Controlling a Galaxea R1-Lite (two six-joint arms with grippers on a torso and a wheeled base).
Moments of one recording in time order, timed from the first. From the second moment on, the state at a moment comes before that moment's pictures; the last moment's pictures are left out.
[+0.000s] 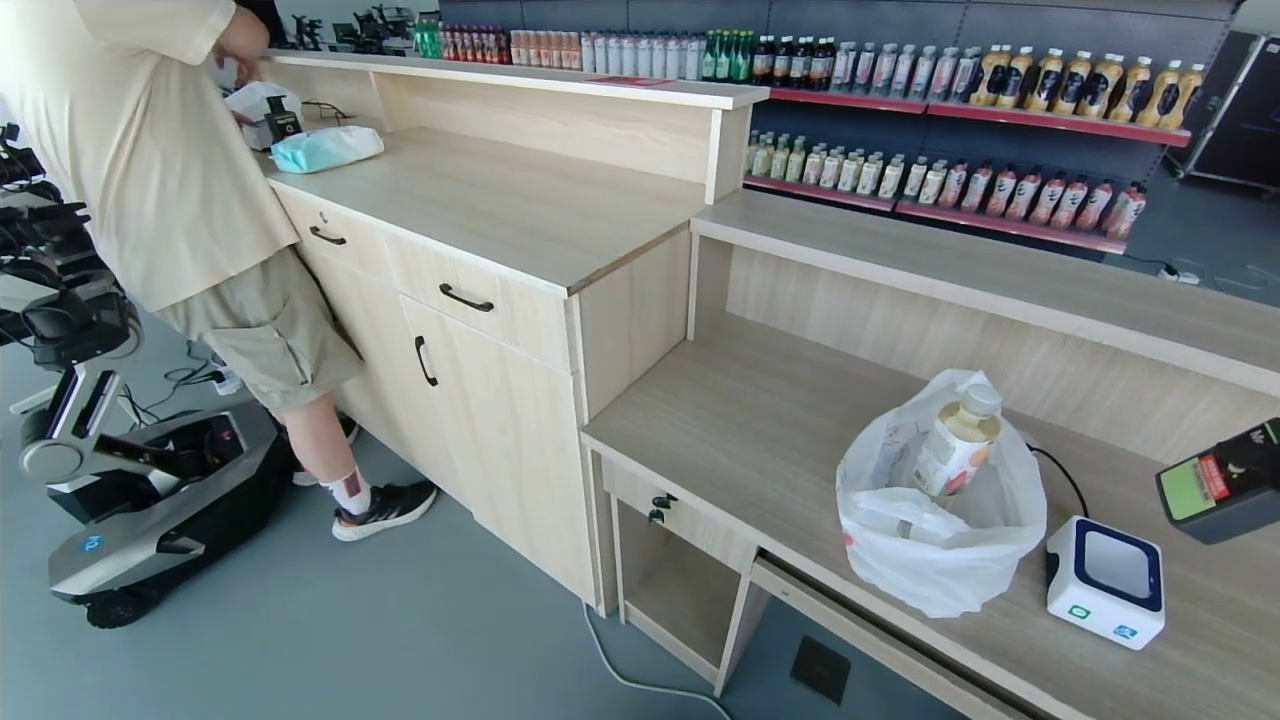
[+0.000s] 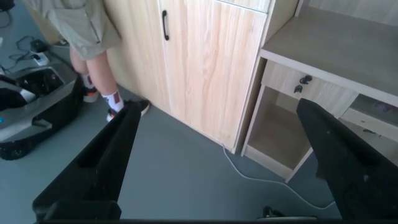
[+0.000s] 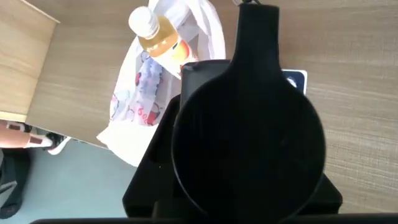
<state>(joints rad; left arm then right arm) 0.00 0.00 0.00 0.00 -0.02 0.00 -0.54 1.43 -0.63 -0.35 0.35 0.20</state>
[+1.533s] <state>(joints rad) 0.00 0.00 0.00 0.00 -0.02 0.00 -0.79 1.87 -0.73 -0.38 0.73 -0.19</state>
